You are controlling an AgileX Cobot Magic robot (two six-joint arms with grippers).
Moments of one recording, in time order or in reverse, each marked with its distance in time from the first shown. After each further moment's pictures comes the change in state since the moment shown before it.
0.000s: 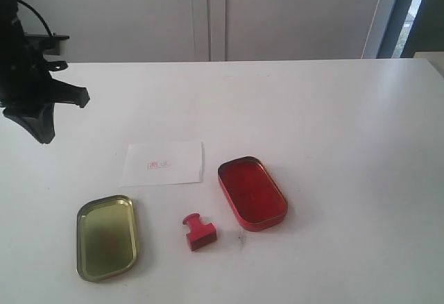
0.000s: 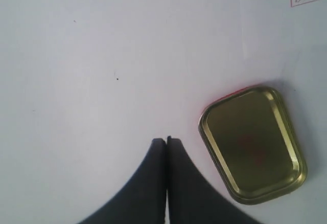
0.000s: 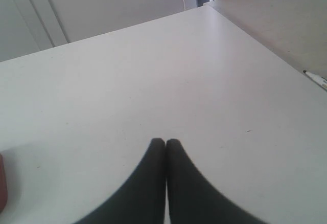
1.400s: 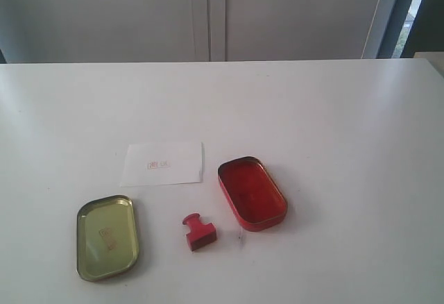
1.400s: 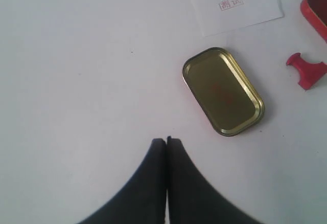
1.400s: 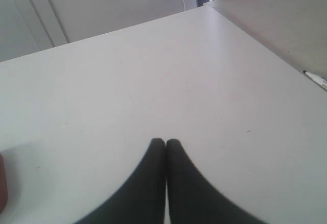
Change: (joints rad) left arm 0.000 -1.060 0.594 0.000 -0.136 0.047; right arm 0.000 0.000 0.000 0.000 0.000 0.000
